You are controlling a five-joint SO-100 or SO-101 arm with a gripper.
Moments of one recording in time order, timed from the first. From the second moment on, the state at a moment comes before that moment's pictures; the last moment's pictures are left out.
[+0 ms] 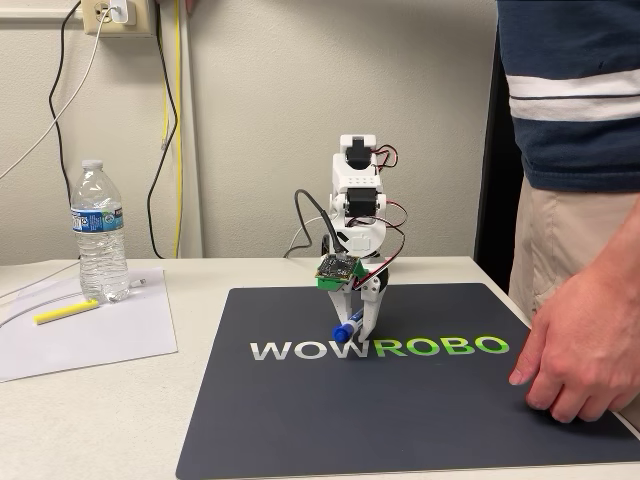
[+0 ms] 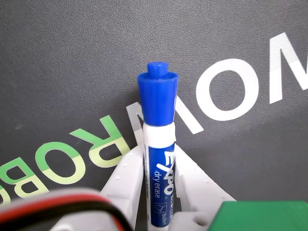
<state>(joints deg) -2.5 61.9 72.0 69.8 -65.7</state>
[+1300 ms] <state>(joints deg) -1.7 64.6 72.2 73.1 -65.7</state>
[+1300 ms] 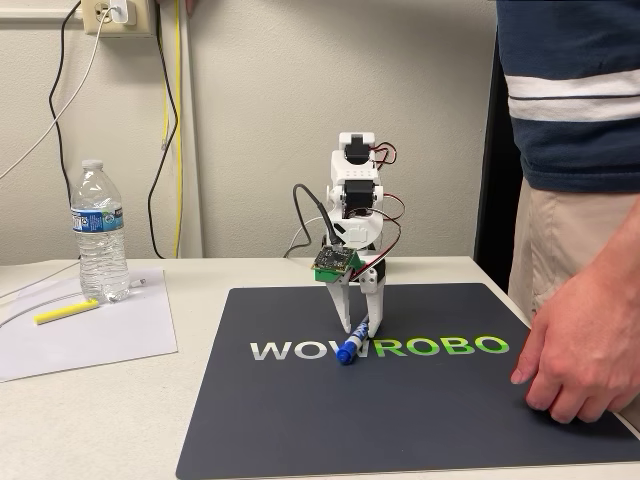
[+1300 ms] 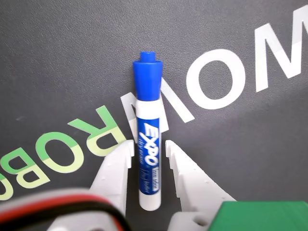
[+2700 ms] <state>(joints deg) -2.3 64.8 76.4 70.1 -63.3</state>
